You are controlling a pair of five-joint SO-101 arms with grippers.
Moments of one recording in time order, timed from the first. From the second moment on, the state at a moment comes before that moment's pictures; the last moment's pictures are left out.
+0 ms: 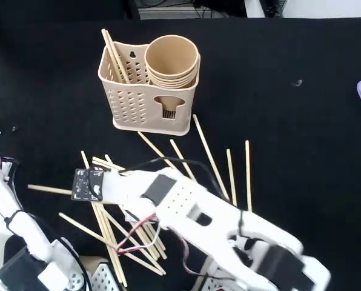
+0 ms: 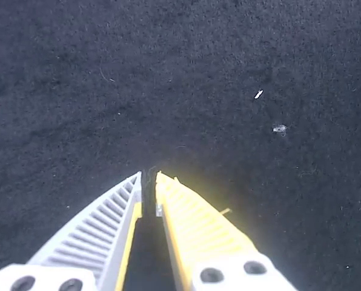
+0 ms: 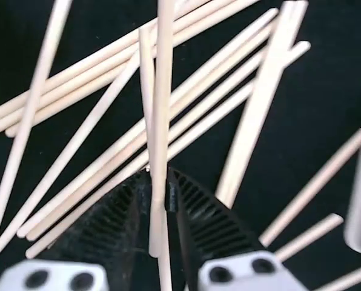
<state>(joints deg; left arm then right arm) -51.5 -24.2 53.5 29.3 28.4 -52.9 -23.7 45.7 55.5 33.5</state>
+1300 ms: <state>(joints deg) -51.6 -24.3 54.3 29.1 28.6 -33.9 -29.5 30.3 -6.0 12.4</state>
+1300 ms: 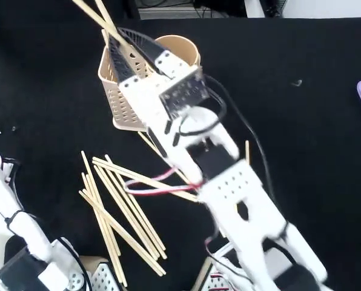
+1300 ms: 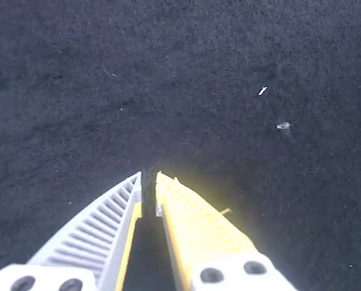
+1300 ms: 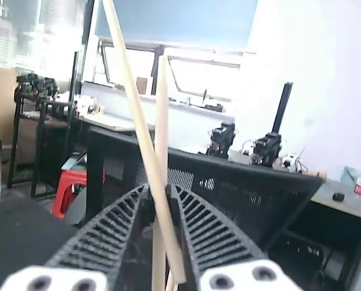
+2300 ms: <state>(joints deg) -51.5 -24.3 54.3 29.1 28.6 -30.8 4.2 5.4 -10.4 6.7</state>
